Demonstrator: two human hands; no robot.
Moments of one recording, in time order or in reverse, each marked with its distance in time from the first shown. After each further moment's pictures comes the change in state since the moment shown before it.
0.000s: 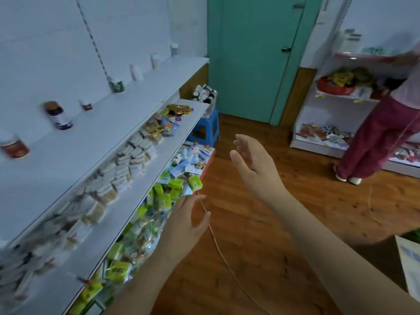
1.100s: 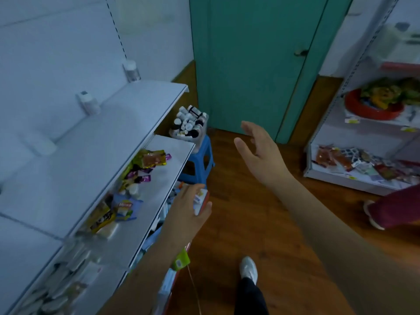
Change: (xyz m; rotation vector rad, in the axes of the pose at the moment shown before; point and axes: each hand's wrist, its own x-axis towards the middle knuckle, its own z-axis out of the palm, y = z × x) left_hand 0.652 -0.088 0.102 -0.031 -0.068 -0.029; right_hand 0.595 0.296 0.022 -0.102 0.007 0.079
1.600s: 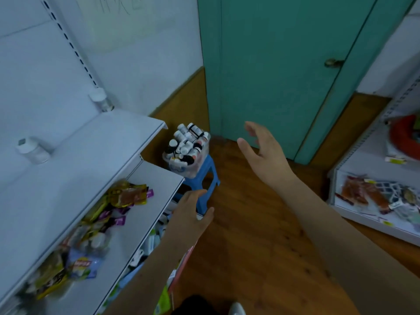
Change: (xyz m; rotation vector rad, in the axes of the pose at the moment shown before) left_hand 0.291 0.039 0.096 0.071 0.057 -0.160; right_hand 0.296 0.165 -0.045 0.078 -0.122 -0.046
